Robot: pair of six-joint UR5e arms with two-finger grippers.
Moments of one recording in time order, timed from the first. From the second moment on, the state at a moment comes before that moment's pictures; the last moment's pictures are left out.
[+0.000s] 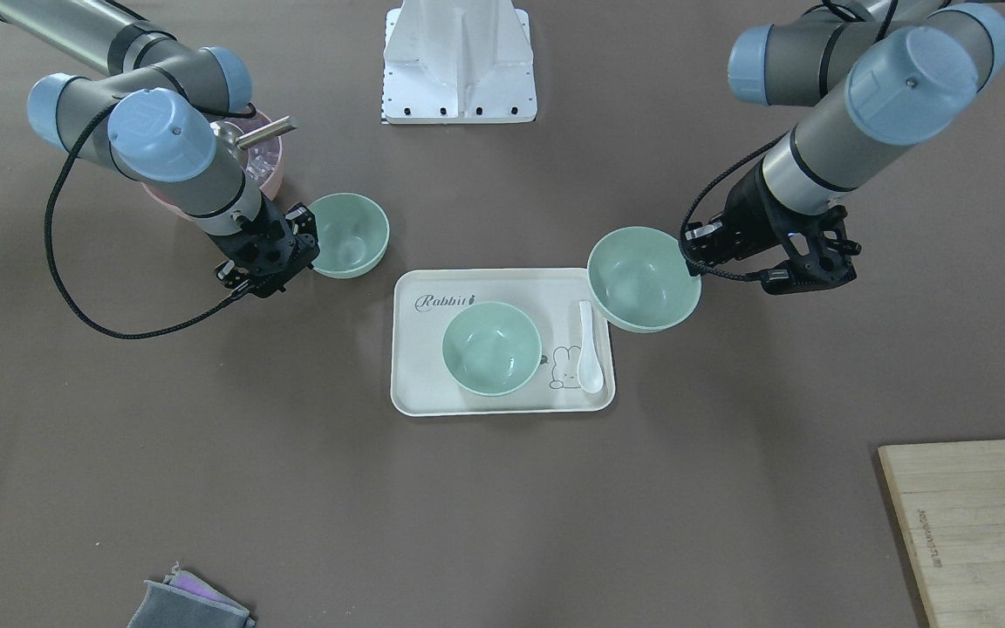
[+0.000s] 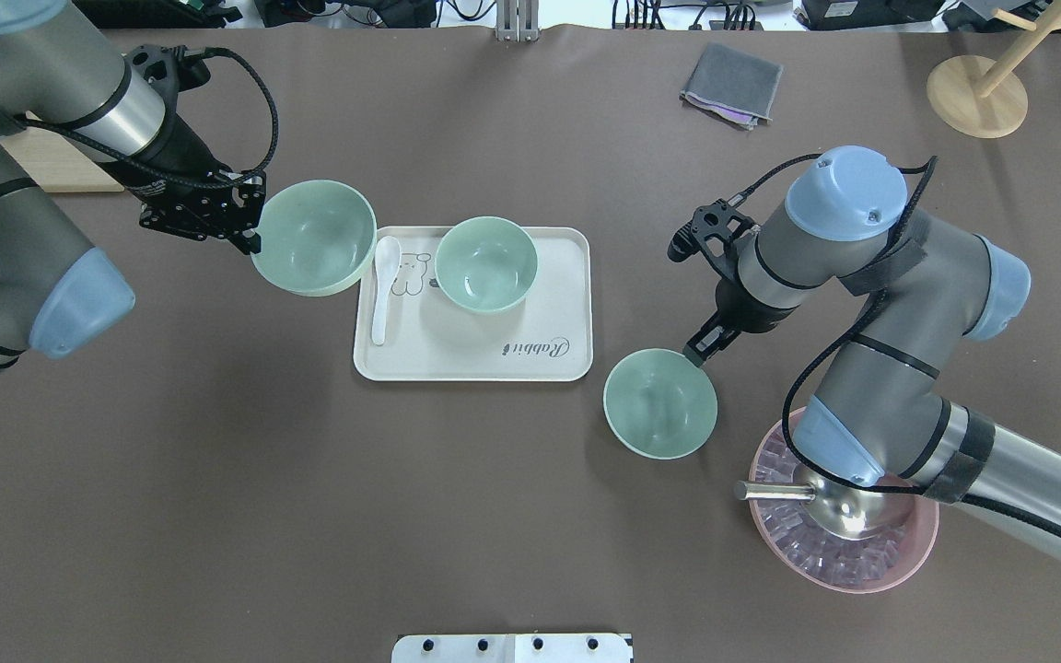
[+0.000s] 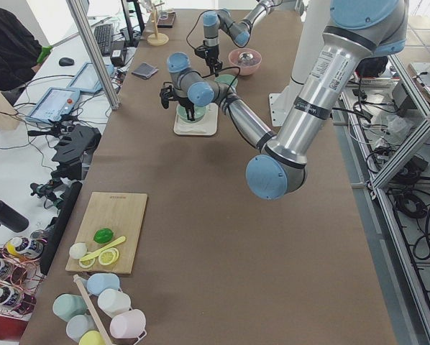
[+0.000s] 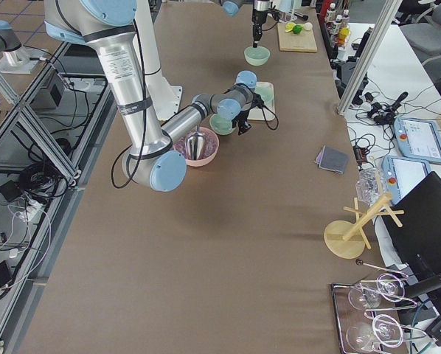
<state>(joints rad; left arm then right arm) -0.93 -2.04 -1.80 -1.57 -2.33 -1.07 0.68 -1.17 1.73 -1.39 2.14 0.39</state>
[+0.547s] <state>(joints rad) -0.93 -2.04 -1.80 -1.57 -2.33 -1.07 0.69 -1.17 1.74 -1.39 2.17 0.39</state>
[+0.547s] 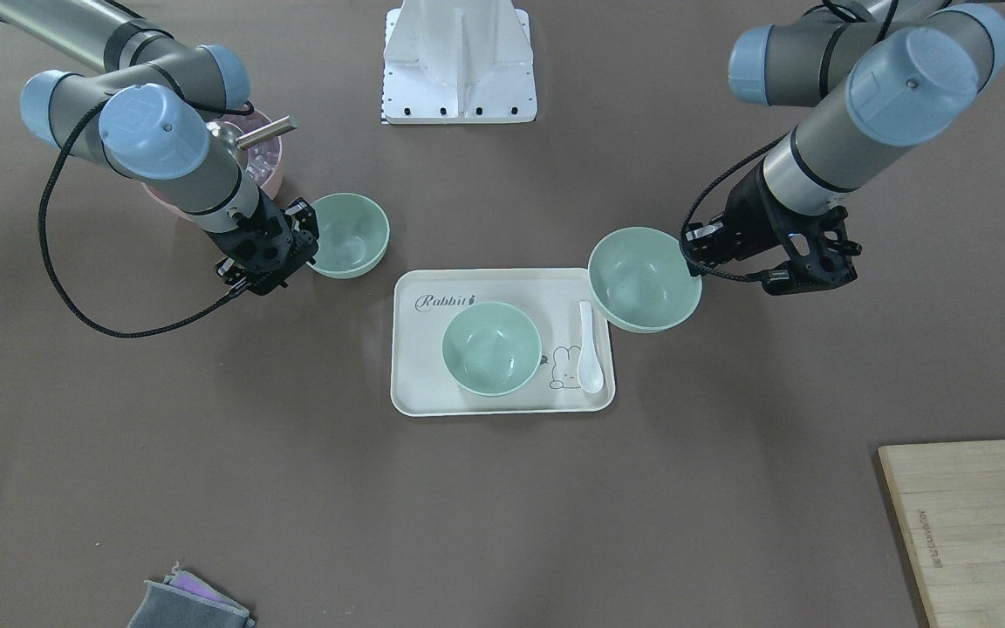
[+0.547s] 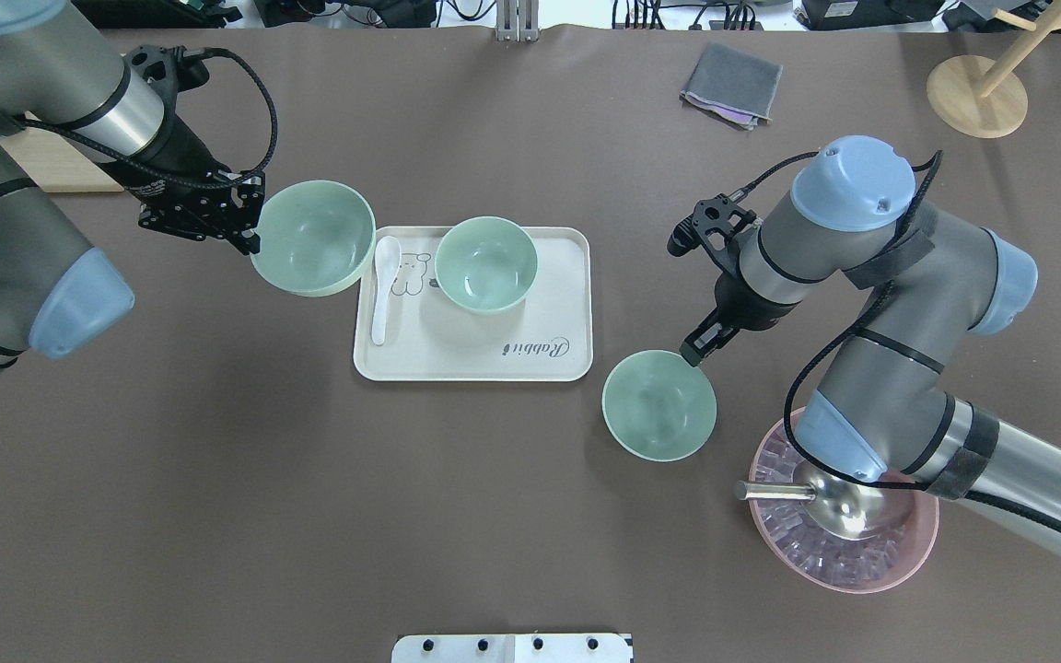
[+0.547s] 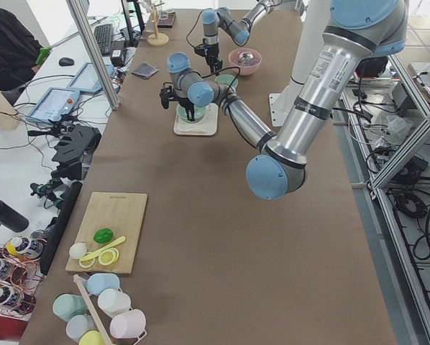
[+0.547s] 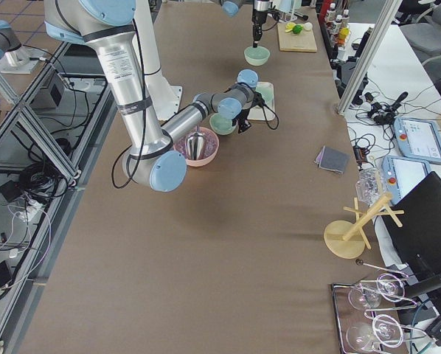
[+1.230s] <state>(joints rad) -0.93 -2.04 -1.80 -1.57 -2.33 -1.07 0.66 -1.17 1.73 -1.39 2.17 0.42</state>
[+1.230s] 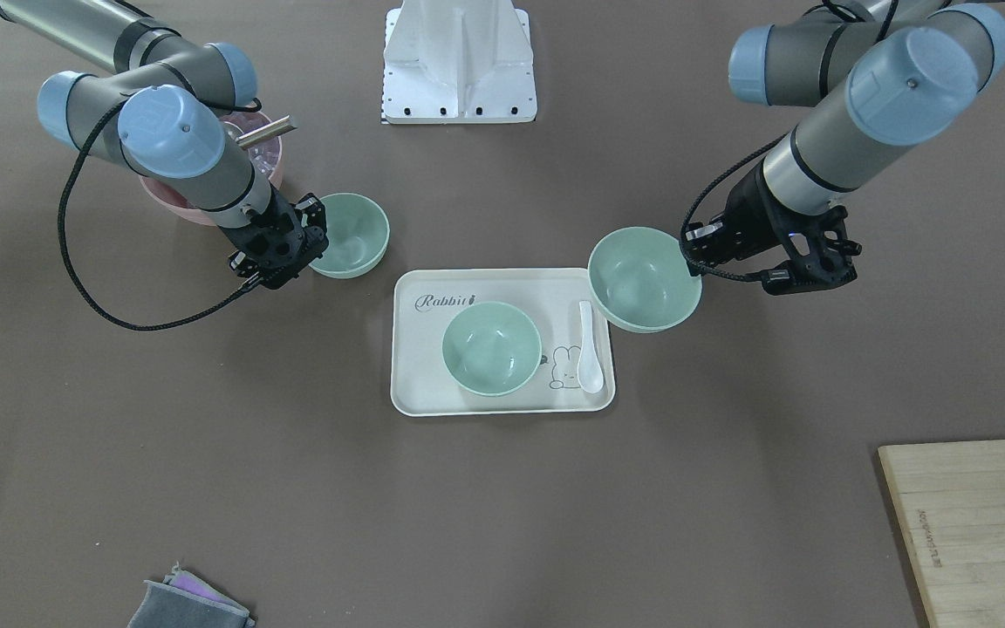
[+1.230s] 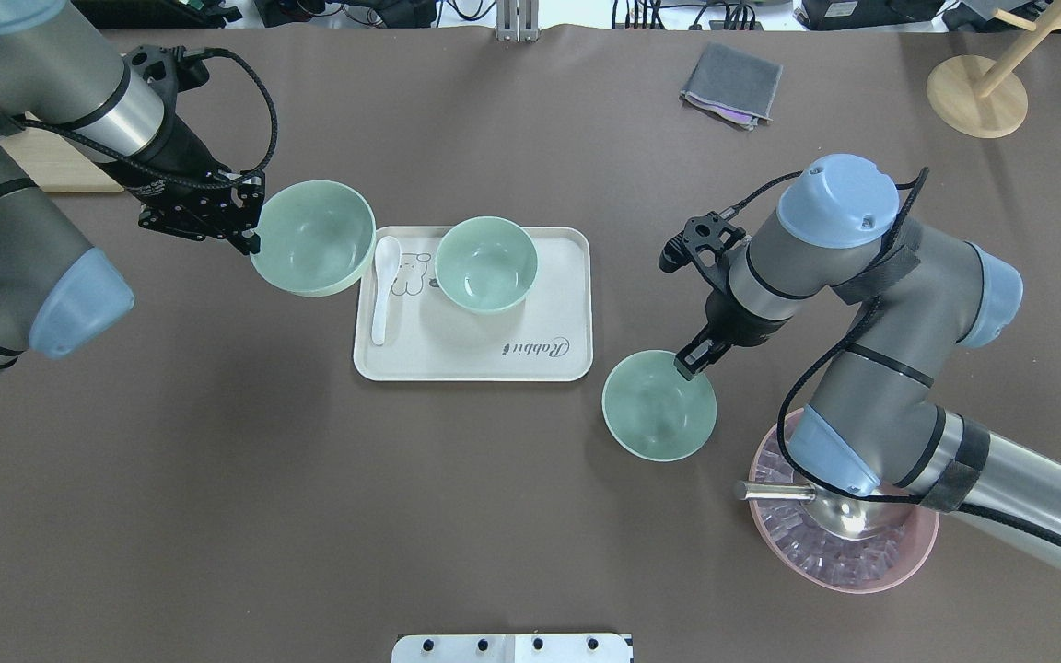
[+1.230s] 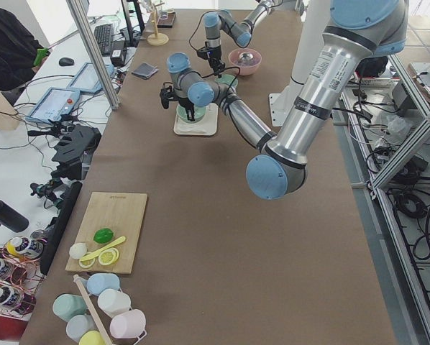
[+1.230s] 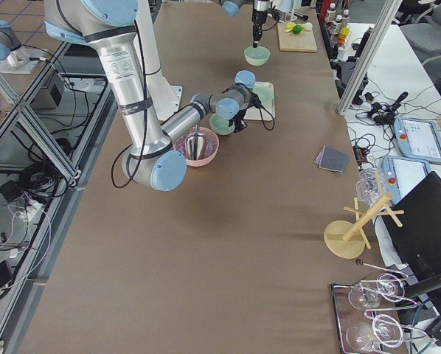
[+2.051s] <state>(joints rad) -0.93 -2.04 -1.80 -1.57 -2.34 -1.07 0.69 -1.18 1.74 -1.39 2.23 0.42</state>
